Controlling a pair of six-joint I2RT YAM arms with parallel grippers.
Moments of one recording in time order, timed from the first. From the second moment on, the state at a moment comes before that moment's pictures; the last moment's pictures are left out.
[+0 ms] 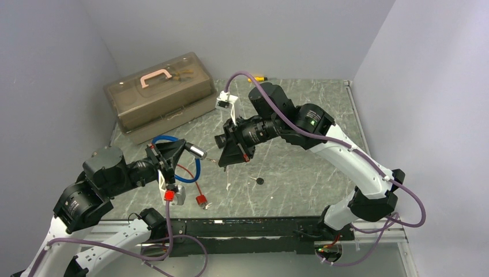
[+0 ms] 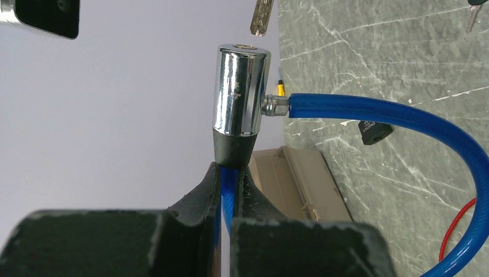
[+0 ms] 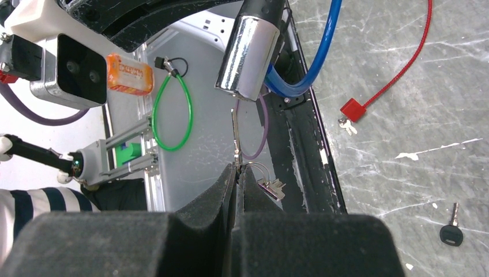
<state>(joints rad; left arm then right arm) -0.70 0.58 1.19 -0.82 0.30 1.35 1.00 1.50 1.92 -1.00 -0.61 0.32</state>
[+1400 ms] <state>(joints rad) -0.70 0.58 1.20 -0.85 0.32 1.35 0.97 1.52 1.94 -1.00 -0.61 0.32</state>
